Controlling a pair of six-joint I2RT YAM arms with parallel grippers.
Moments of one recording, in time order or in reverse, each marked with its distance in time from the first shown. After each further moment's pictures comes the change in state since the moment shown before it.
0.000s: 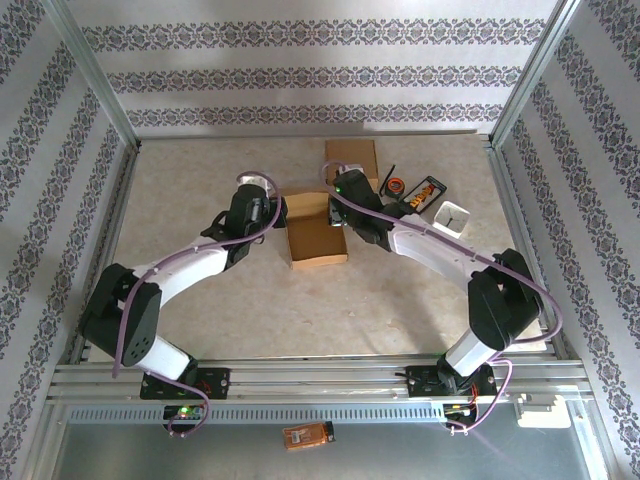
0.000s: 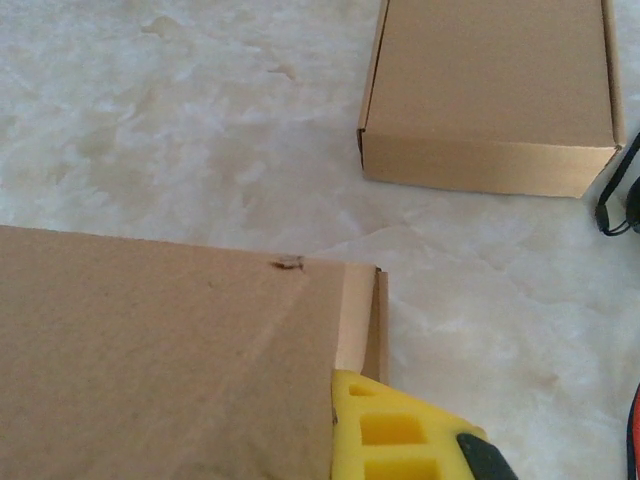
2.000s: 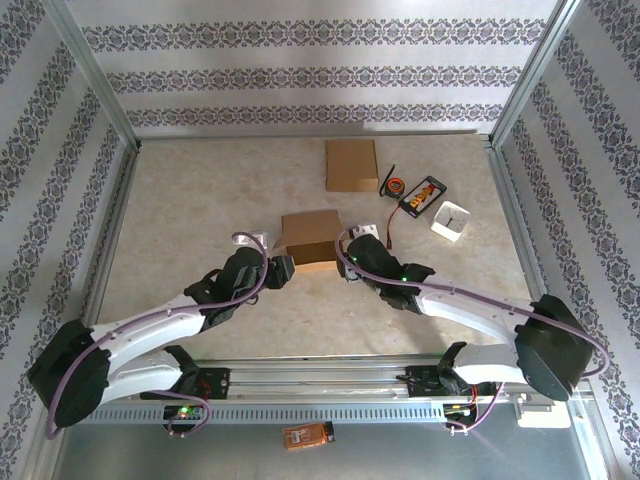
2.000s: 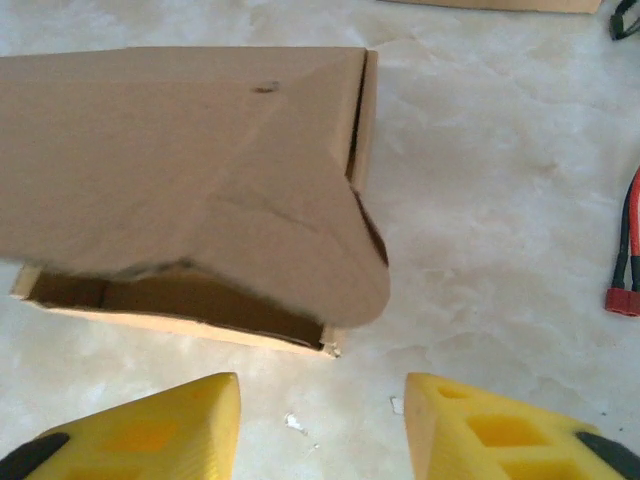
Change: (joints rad) left arm -0.268 -0.414 -0.398 -0.085 -0.092 -0.184; right arm 0.193 -0.376 -0.512 0.110 0.076 0.076
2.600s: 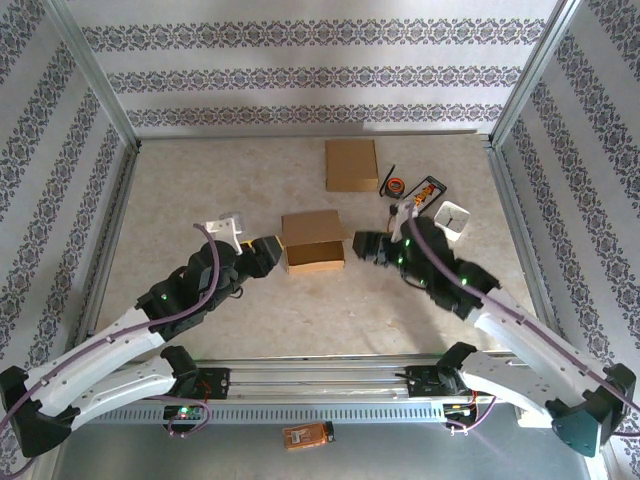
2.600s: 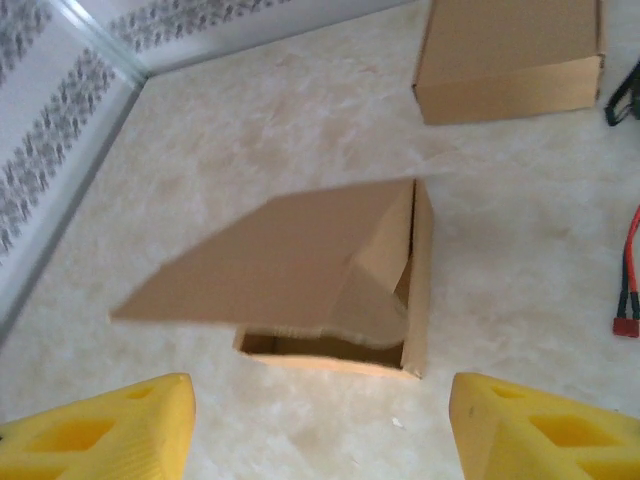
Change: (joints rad) left arm -0.069 -0.261 0.282 -0.377 -0.143 -0.111; right arm -0.222 -0.291 0.196 -0.259 -0.289 0.109
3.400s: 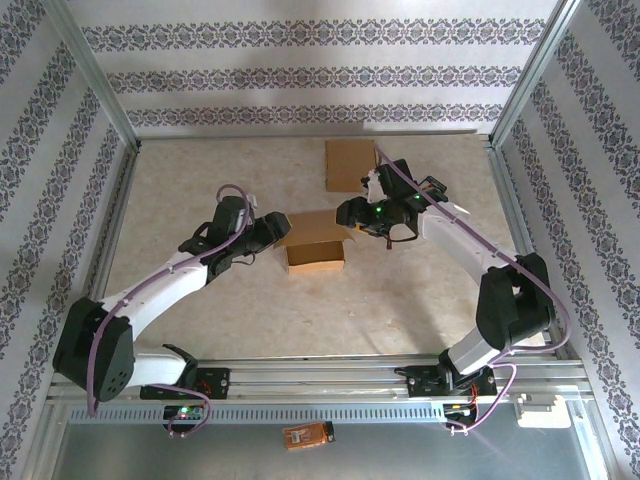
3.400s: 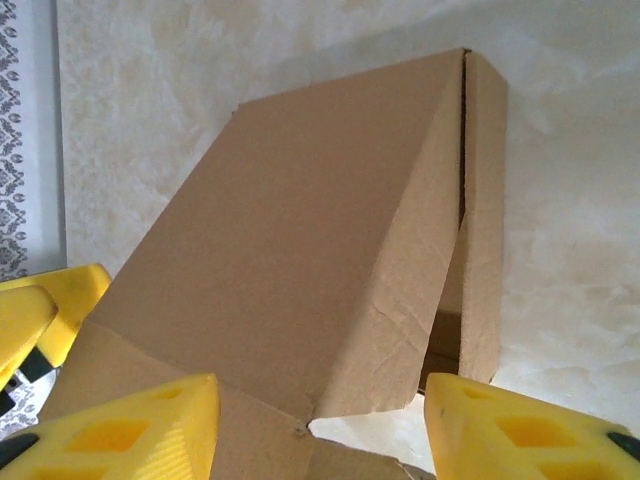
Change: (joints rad) left arm 0.367 0.488 0.040 0.201 0.493 -0.101; right arm -0.221 0.638 0.330 -0.121 -0.529 -0.022
